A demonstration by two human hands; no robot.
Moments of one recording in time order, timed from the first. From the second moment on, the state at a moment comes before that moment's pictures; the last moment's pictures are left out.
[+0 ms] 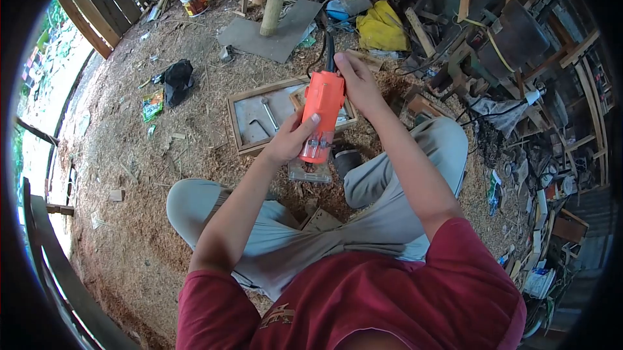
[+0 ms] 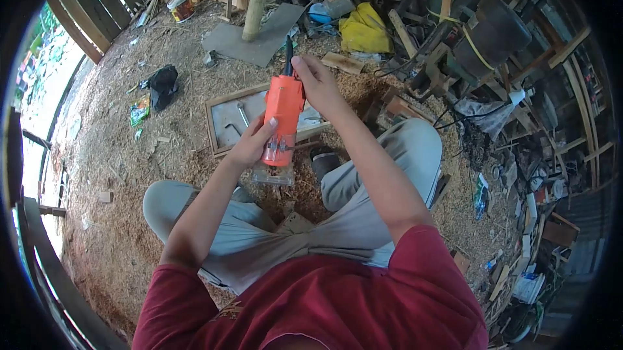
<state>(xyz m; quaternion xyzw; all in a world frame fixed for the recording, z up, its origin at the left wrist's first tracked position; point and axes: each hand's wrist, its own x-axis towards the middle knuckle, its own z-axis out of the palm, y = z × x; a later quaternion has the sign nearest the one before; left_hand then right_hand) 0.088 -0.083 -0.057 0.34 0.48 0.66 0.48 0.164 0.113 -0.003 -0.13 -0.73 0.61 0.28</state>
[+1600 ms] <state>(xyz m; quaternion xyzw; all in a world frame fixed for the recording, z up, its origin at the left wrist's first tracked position) 0.090 -0.069 -0.068 0.24 0.53 0.63 0.52 0.160 0.093 -0.028 -0.19 -0.60 0.74 0.25</state>
